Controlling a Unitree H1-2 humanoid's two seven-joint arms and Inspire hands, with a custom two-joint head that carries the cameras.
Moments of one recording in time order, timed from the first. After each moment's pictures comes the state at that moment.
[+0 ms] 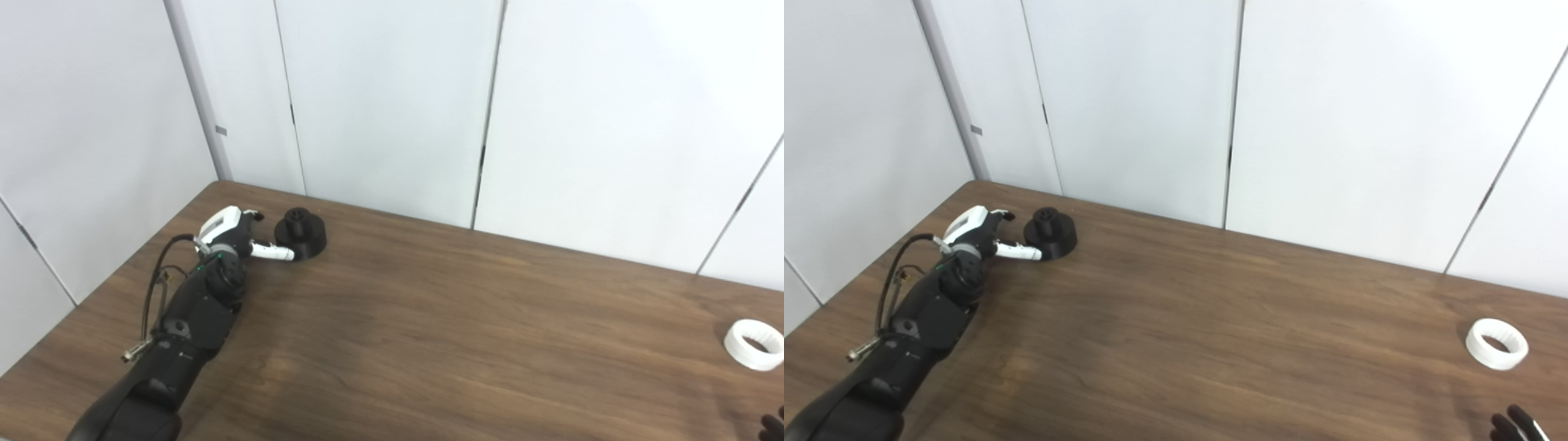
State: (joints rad) left arm -0.55 0.55 -0.05 0.60 0.50 0.42 0.01; right arm 0.27 -0.18 -0.24 -0.37 0.21 0.20 0.10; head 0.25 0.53
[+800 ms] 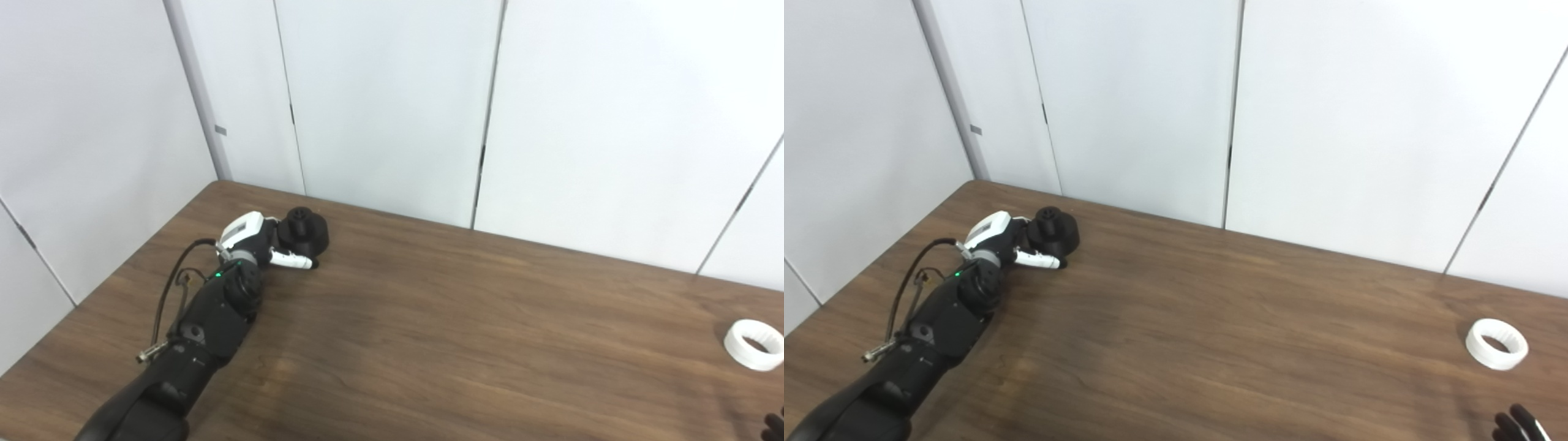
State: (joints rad) left arm -0.54 0.53 -0.14 0.60 0.50 0.38 0.04; right arm 0.27 -0.18 -0.24 -0.37 0.21 0.20 0.10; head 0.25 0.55
